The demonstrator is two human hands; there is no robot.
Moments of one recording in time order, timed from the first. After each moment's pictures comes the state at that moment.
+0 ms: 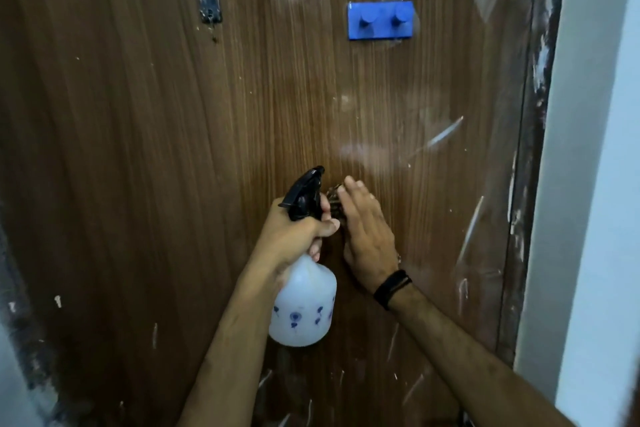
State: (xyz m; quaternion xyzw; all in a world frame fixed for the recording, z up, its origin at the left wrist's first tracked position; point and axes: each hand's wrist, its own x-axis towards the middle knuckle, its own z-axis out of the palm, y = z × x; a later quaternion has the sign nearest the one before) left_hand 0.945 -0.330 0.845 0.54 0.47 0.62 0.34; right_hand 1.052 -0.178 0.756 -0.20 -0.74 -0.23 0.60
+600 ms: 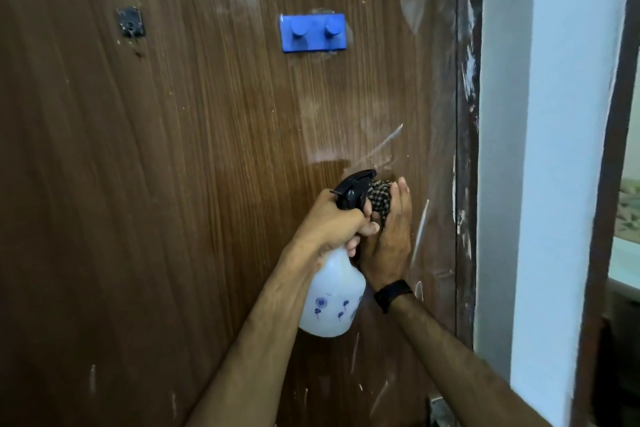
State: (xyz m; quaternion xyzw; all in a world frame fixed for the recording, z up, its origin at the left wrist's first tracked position) left_hand 1.047 -0.273 0.866 0.61 0.49 0.48 0.39; right_hand 1.126 -0.147 0.752 -0.31 -0.56 -0.12 0.76
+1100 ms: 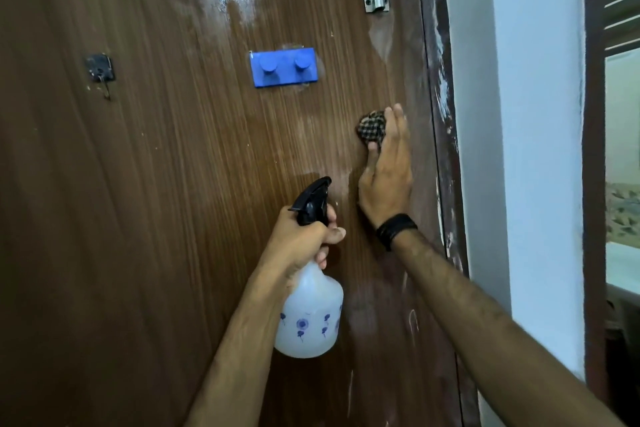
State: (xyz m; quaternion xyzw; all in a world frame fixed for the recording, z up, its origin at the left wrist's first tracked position) left_hand 1.041 -0.270 0.882 0.57 0.47 0.56 0.37; right_hand 1.164 -0.130 0.893 -0.32 -0.56 -0.15 0.75
